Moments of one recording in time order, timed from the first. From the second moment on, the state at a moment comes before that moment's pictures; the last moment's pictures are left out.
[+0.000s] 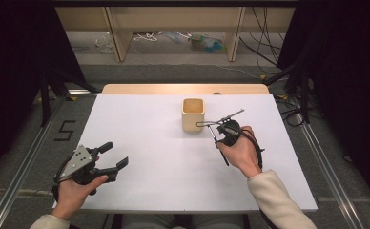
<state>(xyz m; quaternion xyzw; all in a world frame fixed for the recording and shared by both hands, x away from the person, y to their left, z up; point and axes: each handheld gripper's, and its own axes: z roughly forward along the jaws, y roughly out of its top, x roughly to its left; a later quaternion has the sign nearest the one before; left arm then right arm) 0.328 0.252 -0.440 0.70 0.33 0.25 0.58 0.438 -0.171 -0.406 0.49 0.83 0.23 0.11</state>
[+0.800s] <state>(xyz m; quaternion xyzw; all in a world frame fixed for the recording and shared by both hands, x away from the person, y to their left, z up) 0.328 0.252 -0.440 0.70 0.33 0.25 0.58 0.438 -0.173 -0.399 0.49 0.82 0.27 0.13</state>
